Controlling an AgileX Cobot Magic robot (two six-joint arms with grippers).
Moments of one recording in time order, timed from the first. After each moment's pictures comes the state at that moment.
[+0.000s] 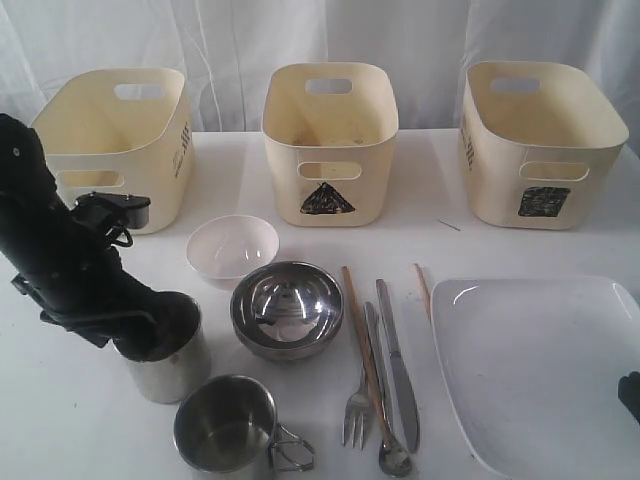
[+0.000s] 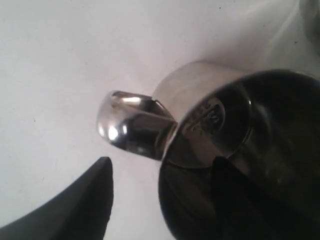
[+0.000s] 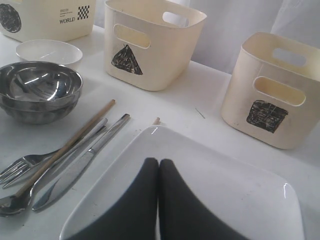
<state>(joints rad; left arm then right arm) -0.33 1.67 -0.99 -0.28 0.84 0.26 0.30 0.01 -0.01 -0.16 0.30 -0.01</state>
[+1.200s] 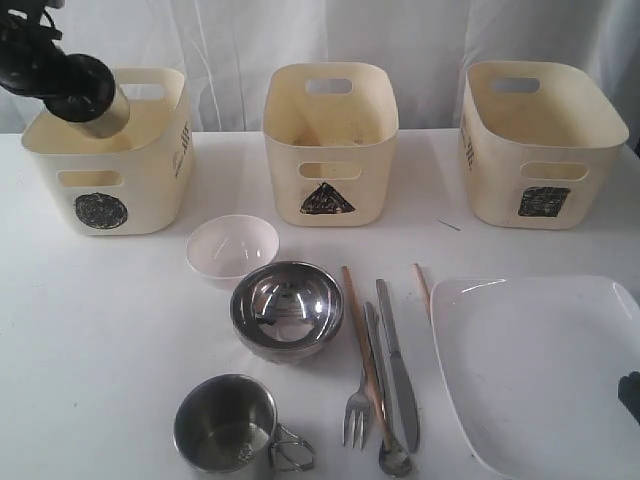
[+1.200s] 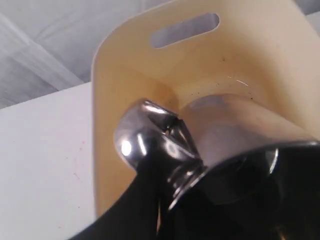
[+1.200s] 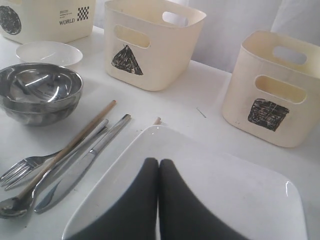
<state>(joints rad) -0.09 1.95 -1.68 0.13 0.50 0.14 0.30 0.01 -0.01 -0.16 0.30 0.01</state>
